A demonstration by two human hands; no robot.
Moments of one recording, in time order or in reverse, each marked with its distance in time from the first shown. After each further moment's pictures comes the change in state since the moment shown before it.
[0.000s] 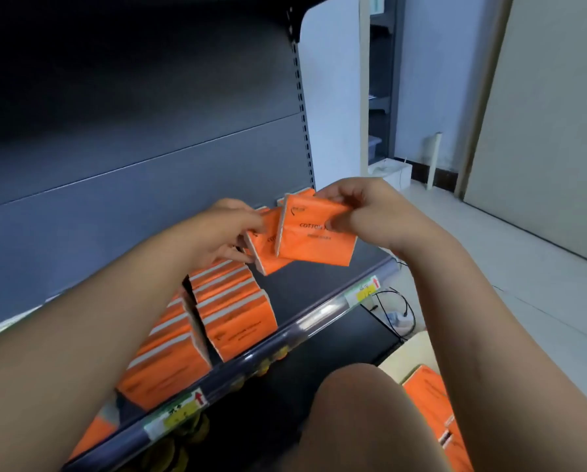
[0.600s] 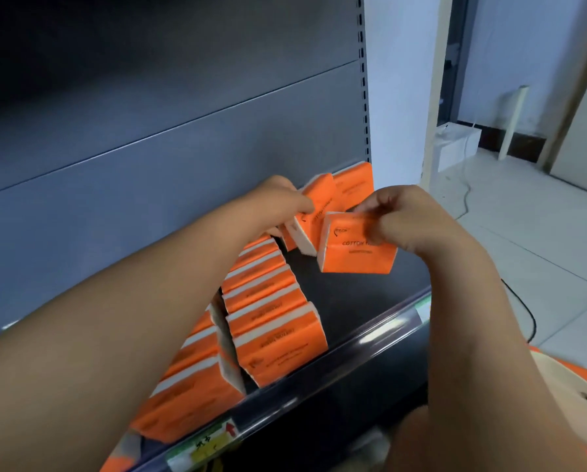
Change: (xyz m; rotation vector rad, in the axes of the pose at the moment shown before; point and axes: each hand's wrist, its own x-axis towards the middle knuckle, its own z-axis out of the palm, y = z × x) left_hand 0.117 -0.024 -0.008 0.369 0.139 -0.043; right_hand 0.093 0.082 0.065 -0.045 0.036 0.227
